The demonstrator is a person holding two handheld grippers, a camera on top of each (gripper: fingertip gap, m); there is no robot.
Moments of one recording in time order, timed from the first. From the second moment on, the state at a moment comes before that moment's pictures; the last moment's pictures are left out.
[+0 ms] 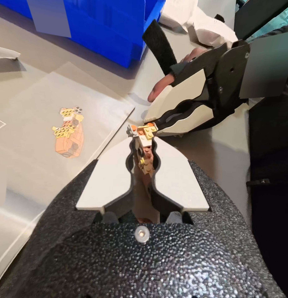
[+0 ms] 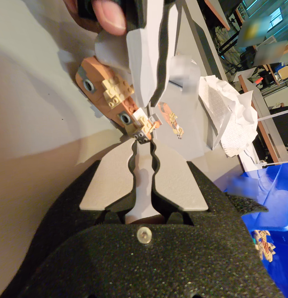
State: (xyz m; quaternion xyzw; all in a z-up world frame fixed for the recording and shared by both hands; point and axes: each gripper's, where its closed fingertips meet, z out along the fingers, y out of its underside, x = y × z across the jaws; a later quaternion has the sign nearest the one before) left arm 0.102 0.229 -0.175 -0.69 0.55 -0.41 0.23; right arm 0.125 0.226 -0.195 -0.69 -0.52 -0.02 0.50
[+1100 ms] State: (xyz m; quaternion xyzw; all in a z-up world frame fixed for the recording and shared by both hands) left arm 0.106 0.231 -0.172 -0.72 0.46 -0.50 0.17; right arm 0.119 0.236 -0.184 -0.65 -0.54 -0.08 0.53
